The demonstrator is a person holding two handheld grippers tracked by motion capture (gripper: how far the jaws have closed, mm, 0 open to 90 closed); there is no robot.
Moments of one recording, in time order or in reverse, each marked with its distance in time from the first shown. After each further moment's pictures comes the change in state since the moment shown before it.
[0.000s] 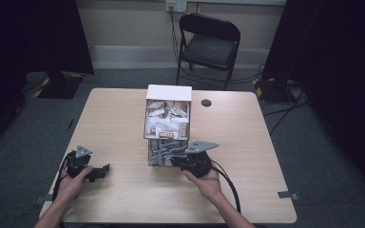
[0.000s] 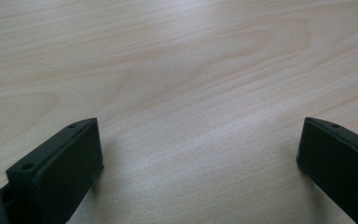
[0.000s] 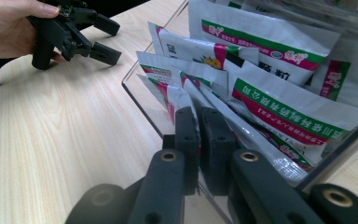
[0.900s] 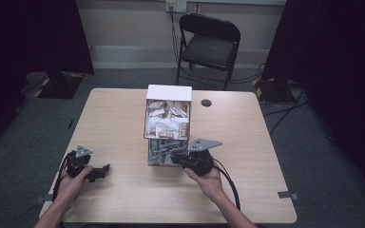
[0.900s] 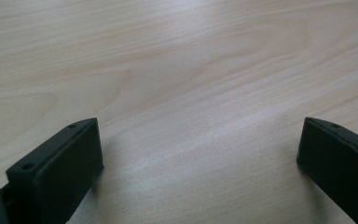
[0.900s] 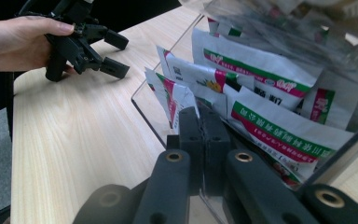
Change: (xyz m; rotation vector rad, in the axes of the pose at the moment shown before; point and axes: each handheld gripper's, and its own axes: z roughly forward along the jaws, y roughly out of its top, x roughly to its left) left arm 0.000 0.000 0.000 -0.001 -0.002 0.001; right arm -0.001 0.007 -0.008 -0.046 0.026 -0.011
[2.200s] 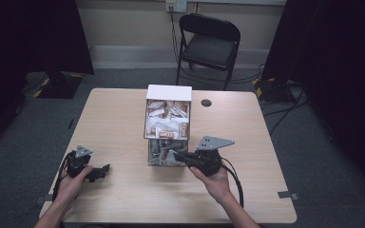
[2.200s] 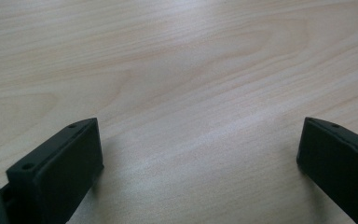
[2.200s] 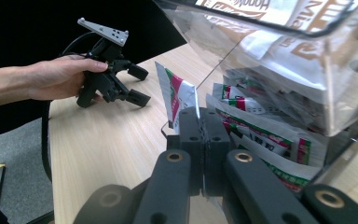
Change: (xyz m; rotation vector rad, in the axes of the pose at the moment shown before) left arm 0.000 0.000 0.000 0.000 -0.001 0.000; right arm 0.013 0.020 -0.037 -0.095 0.031 -0.005
